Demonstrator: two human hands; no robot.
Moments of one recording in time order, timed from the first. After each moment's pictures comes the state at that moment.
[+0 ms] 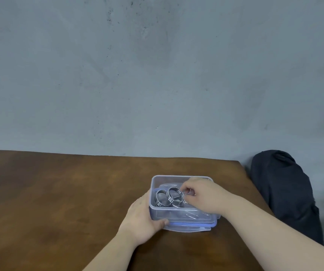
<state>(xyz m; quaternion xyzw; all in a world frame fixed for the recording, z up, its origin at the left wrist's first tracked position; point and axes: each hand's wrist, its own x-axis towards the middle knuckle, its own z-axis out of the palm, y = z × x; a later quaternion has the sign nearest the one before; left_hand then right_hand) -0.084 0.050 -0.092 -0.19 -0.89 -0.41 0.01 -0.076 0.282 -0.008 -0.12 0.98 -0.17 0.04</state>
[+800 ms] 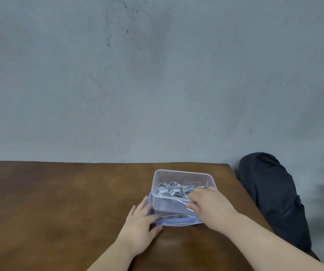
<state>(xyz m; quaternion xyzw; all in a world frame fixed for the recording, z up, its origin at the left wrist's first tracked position) -0.055 0.045 -0.108 -0.28 -0.94 -0.19 0.03 0.001 0.288 0.002 -0.13 0.99 -0.05 -0.07</state>
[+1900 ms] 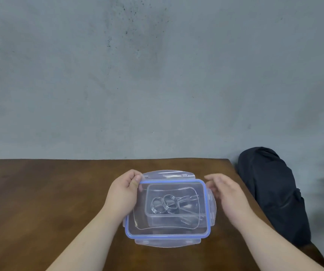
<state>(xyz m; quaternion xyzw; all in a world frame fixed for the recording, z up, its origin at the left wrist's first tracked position) -0.016 0.032 0.018 -0.08 -0.85 -0.52 0.11 0.039 0.308 0.002 0.07 0.71 -0.69 -0.14</state>
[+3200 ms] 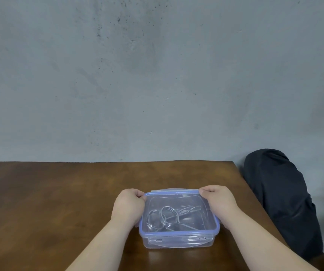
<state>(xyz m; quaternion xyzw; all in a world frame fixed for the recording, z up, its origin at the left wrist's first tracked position) -0.073 0.065 -0.019 0.08 -0.89 -0.44 -0.02 -0.044 0.317 -0.034 0.21 0.80 -0.57 -0.06</state>
